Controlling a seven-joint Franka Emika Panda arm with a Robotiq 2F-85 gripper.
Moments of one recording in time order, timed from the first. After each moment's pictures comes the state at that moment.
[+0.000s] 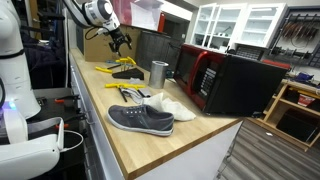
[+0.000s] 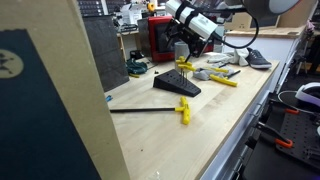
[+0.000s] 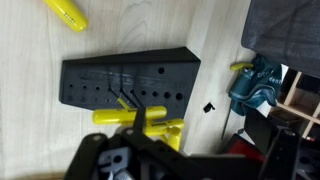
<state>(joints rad) 0.06 -0.20 0.26 -2.59 -0.61 2.93 2.25</state>
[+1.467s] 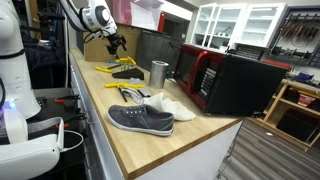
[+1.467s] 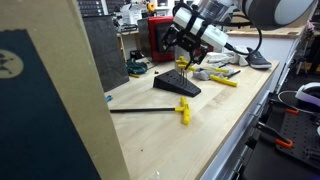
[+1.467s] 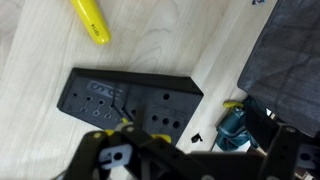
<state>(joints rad) 0.08 -0.17 0.26 -2.65 -0.57 3.07 1.99</state>
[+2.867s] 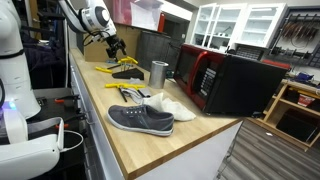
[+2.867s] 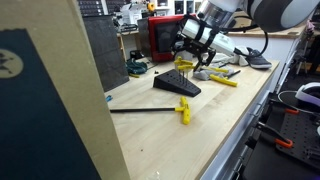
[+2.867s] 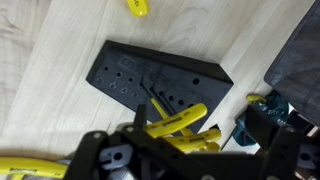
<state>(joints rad) 0.05 -0.19 0.26 -2.68 -0.67 3.01 1.99</state>
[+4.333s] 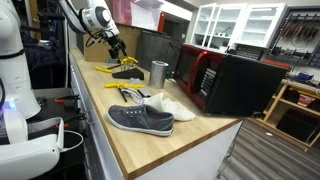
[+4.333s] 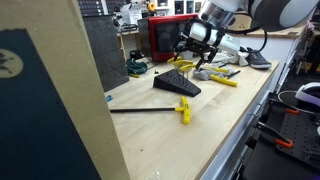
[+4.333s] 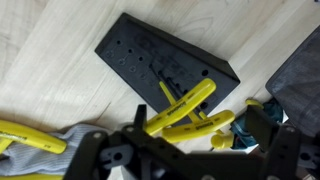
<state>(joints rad) 0.06 -0.19 0.21 -2.69 -0.67 3.01 1.79</state>
